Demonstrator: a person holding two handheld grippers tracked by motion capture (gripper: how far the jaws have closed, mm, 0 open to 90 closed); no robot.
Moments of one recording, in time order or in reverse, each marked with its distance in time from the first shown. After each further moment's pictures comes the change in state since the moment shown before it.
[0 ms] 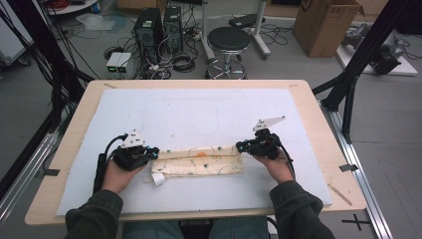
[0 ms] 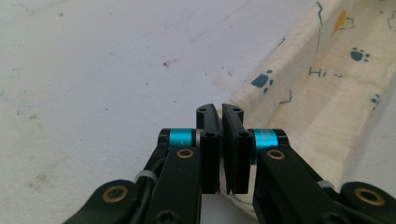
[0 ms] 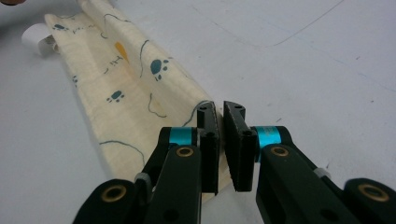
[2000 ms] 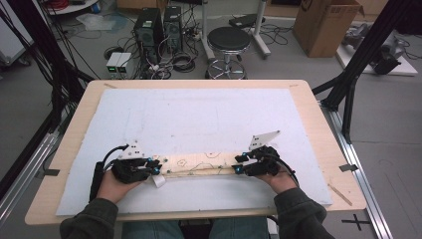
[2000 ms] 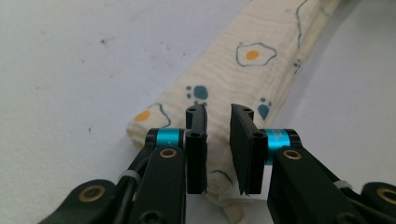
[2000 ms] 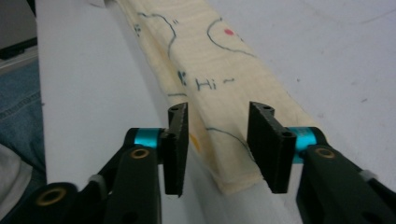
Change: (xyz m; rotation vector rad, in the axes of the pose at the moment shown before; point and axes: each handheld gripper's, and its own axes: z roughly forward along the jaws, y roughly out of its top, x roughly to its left) left arm -0.019 -0.016 -0.010 0.057 -0.137 0.009; right arm 0.038 -0.018 -0.001 0.081 0.075 -0.147
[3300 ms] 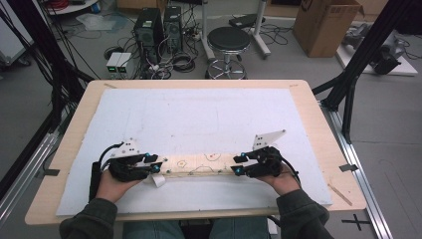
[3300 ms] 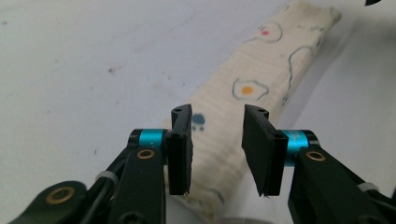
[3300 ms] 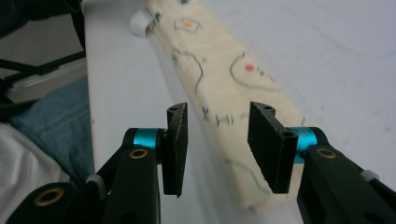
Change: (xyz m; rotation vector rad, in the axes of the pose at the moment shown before) left arm -0.002 0.013 -0.010 -0.134 -0.022 -0.024; right arm 0.012 0.012 -0.016 -0.100 0.084 -0.005
